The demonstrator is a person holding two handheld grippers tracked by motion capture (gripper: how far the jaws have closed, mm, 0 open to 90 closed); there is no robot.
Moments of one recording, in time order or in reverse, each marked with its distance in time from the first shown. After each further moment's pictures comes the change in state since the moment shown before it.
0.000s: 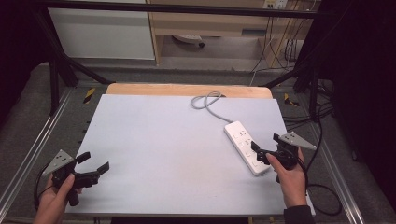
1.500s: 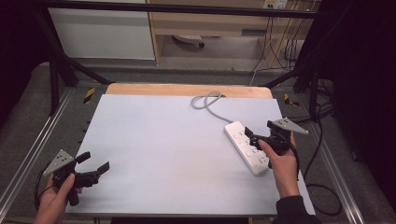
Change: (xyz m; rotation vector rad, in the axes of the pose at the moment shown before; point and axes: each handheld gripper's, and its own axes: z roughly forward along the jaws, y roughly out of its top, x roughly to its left) left arm 0.000 -0.001 0.001 0.003 0.012 0.002; right arm 0.006 0.031 0.030 -0.045 0.010 0.021
